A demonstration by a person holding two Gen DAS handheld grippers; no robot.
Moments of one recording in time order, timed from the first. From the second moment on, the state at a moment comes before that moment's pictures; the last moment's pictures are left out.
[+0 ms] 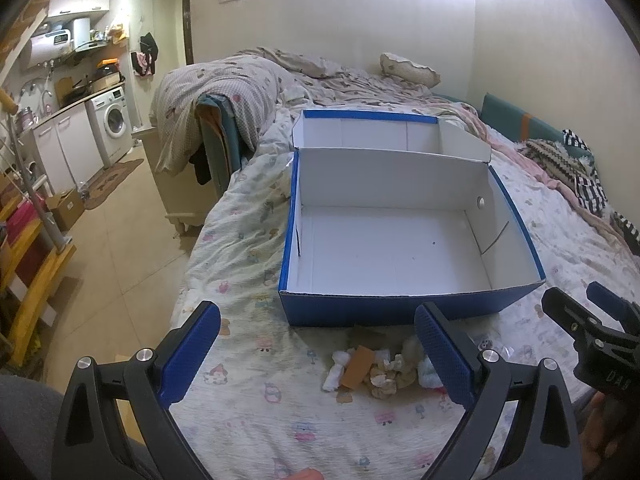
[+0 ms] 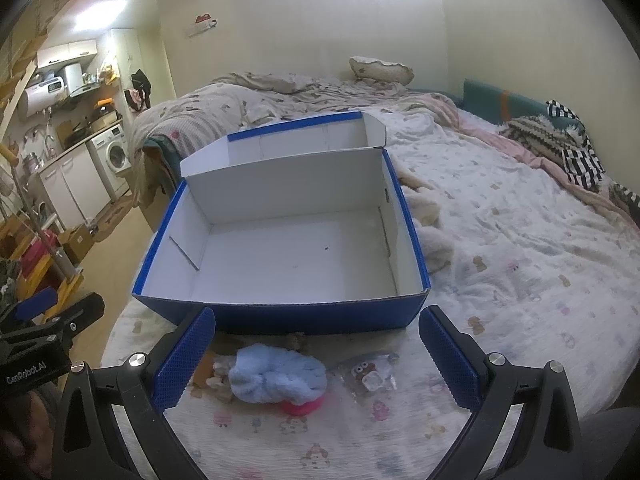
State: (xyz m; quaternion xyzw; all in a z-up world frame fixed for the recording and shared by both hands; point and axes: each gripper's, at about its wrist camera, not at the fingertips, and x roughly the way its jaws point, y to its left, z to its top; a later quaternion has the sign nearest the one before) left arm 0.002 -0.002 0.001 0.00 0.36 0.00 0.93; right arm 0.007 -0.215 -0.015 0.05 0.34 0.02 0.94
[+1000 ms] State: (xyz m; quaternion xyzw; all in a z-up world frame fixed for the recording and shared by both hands) left arm 0.001 -0.001 0.001 0.00 0.36 0.00 0.93; right arm 0.007 -0.215 -0.015 0.05 0.34 0.01 0.94
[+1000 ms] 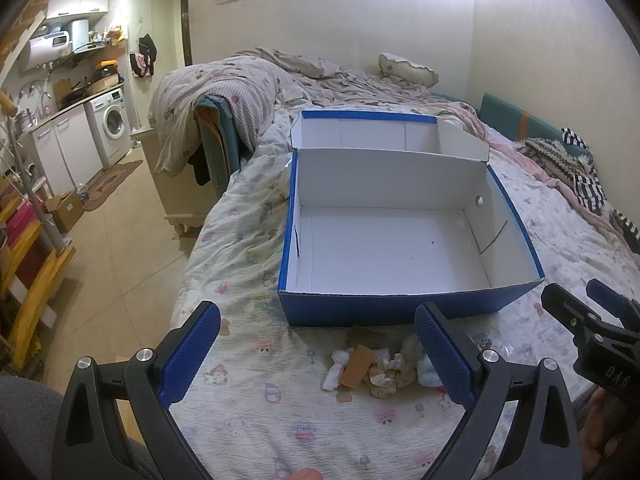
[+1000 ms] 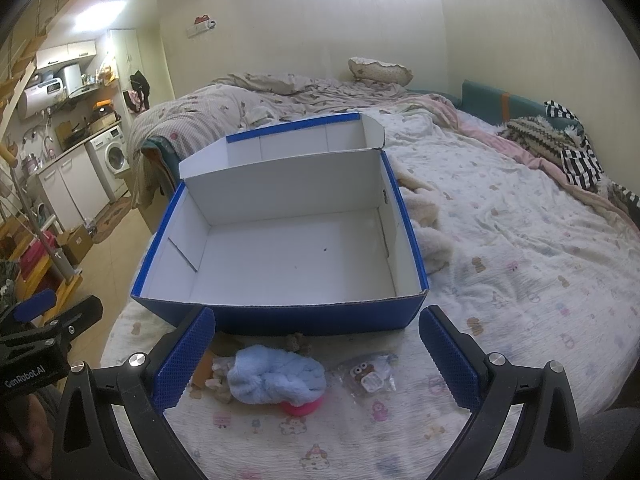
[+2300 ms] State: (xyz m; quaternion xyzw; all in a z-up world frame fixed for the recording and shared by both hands) left arm -0.001 0.002 -0.001 0.00 0.35 0.00 0.94; right arm 0.007 -0.215 -0.016 0.04 0.34 0.01 0.94
